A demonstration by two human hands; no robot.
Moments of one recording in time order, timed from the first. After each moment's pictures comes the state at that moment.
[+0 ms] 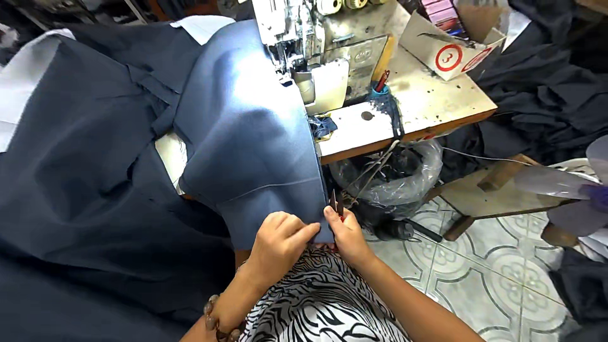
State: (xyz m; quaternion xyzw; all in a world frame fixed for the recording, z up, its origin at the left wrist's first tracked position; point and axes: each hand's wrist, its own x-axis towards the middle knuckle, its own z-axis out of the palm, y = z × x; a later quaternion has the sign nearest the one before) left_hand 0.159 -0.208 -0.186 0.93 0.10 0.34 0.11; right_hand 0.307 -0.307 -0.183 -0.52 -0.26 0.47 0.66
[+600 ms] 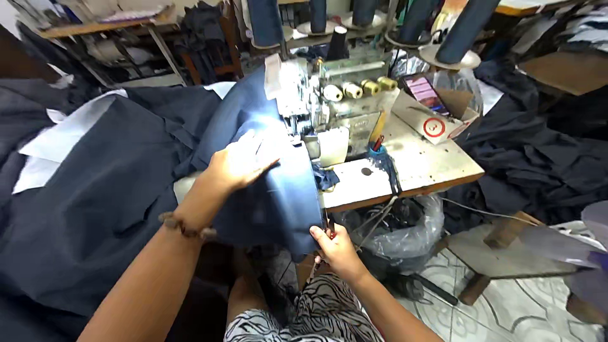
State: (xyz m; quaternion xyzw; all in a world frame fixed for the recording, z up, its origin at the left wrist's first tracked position) left_hand 0.224 -0.009 -0.041 0.92 0.38 0.03 0.05; right_hand 0.339 -0.241 -0.161 -0.55 -0.33 0.43 0.64
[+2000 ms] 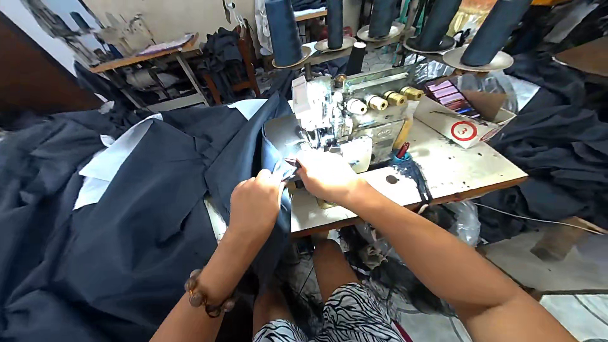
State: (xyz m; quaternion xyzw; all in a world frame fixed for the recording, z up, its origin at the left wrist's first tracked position) left_hand 0.191 -0.077 -0.047 0.91 0.36 0.18 -0.11; right_hand 0.361 -0.116 -0.034 -0.69 -0.70 0.03 0.18
